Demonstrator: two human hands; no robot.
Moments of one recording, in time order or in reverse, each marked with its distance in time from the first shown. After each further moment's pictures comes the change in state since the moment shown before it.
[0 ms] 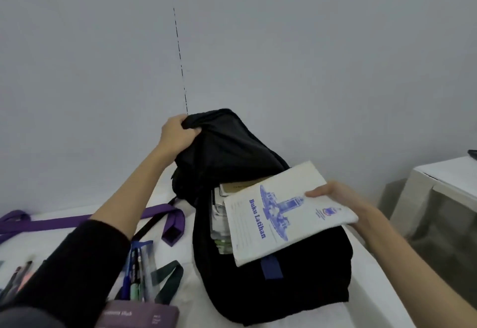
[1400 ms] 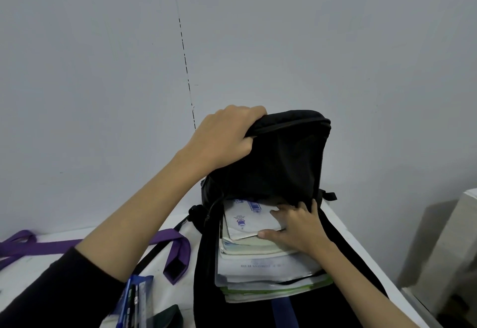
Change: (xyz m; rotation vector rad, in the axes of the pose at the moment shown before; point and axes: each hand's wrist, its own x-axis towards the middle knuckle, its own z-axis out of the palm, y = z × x) left_hand -0.003 0.088 0.029 0.681 -0.128 0.746; right_hand 0.123 0.021 0.056 -1.654 0.340 -0.537
